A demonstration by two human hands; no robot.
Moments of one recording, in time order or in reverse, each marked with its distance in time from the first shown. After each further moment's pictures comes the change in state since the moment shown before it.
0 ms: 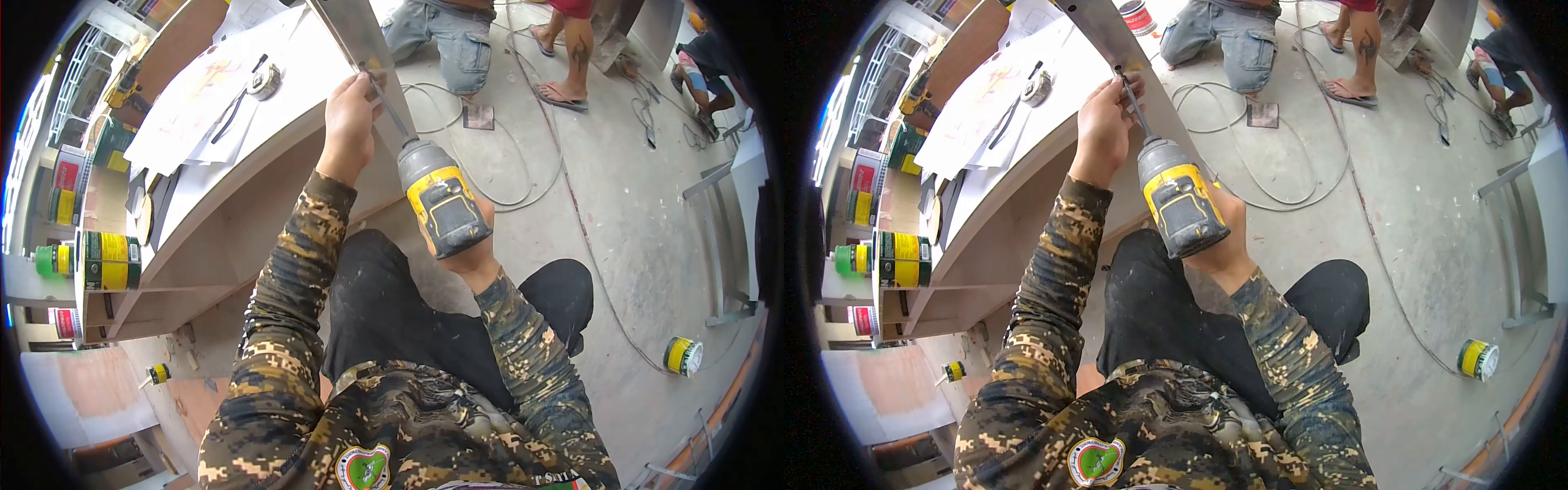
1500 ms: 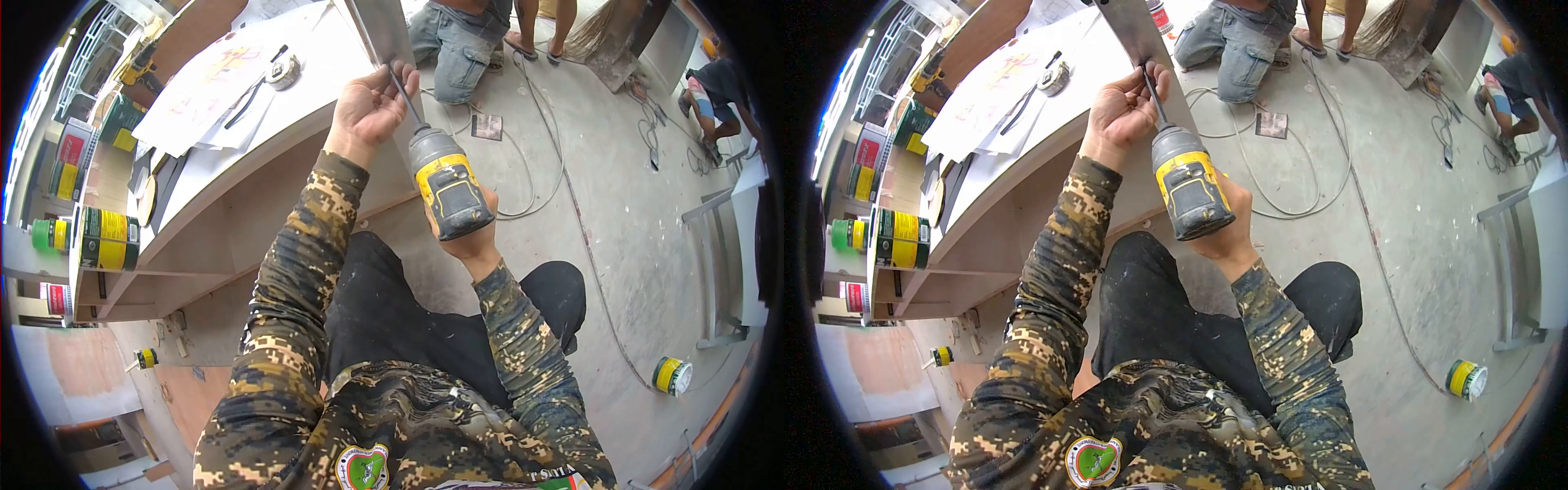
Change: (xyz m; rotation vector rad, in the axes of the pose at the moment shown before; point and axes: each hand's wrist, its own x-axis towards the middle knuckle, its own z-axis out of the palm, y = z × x) left_hand 0.015 0.003 -0.009 -1.034 -0.155 -0.437; right_hand 0.001 0.003 -0.001 -0.066 -0.028 -0.005
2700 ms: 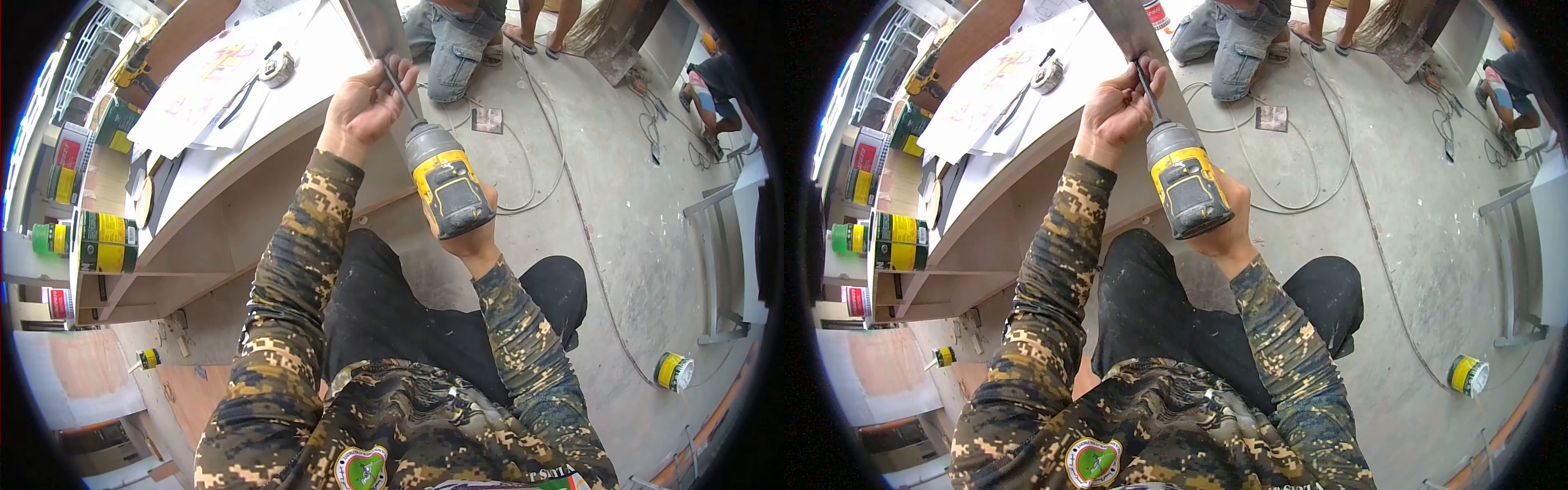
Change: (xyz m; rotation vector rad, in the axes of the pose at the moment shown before) left_hand -0.003 -0.001 0.001 0.031 -0.043 -0.012; right_hand -0.001 0.003 0.001 -0.017 0.005 -0.032
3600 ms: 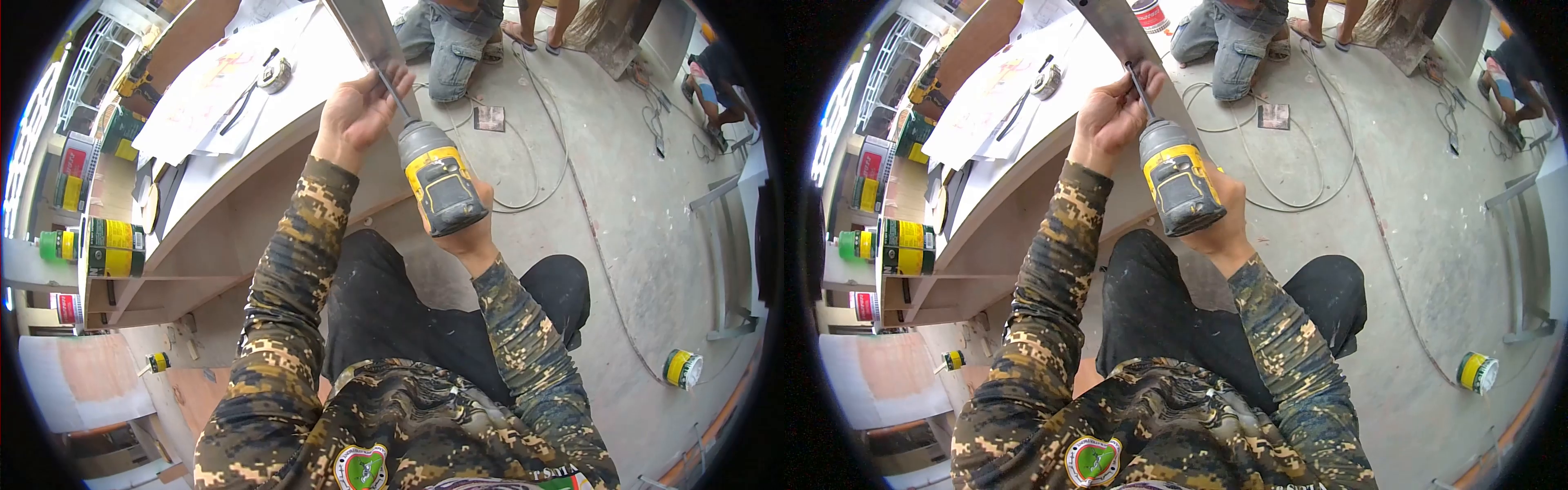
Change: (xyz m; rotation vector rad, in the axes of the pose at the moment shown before) left_hand -0.005 -0.002 -0.001 0.004 -0.038 0.007; right_hand 0.009 -0.013 -0.004 0.132 0.024 0.133
